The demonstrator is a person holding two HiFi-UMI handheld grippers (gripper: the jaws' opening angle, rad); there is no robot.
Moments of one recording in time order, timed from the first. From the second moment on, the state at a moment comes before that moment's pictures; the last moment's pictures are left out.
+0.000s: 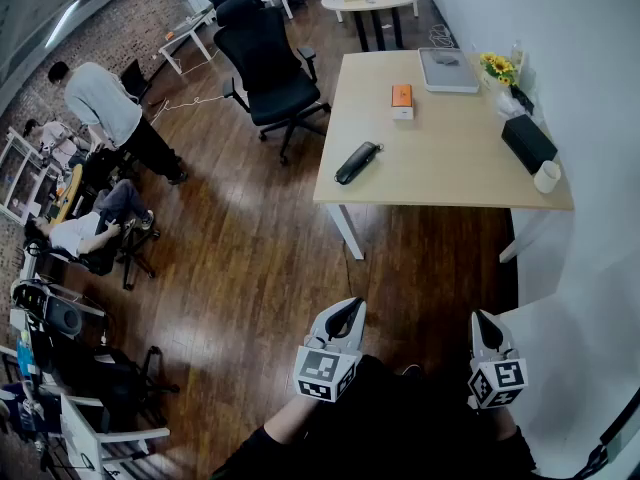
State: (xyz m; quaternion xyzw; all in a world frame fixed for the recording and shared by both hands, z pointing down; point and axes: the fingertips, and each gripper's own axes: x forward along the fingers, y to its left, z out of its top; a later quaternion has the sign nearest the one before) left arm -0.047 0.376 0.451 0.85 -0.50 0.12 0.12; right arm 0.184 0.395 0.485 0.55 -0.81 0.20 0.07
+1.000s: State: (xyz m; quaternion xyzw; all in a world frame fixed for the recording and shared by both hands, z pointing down) left arm -0.116 -0.098 0.606 0.83 -0.43 0.33 0.11; right arm 0.165 0.022 0.474 0.60 -0.77 0.17 0.14
